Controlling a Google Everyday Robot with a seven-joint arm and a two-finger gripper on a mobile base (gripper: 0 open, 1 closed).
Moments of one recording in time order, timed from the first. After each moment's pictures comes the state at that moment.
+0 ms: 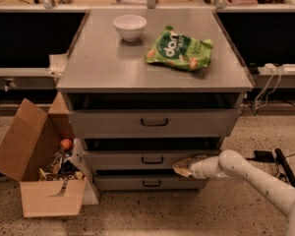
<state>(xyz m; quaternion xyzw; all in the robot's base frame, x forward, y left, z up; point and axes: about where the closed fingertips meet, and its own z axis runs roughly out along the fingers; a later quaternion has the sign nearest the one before) 0.617 -0.165 0.364 -0.37 0.82 0.27 0.35</state>
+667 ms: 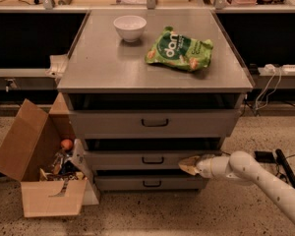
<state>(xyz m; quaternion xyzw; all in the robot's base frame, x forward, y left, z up) 0.622 -0.182 0.388 -0.36 0.80 0.28 0.39</state>
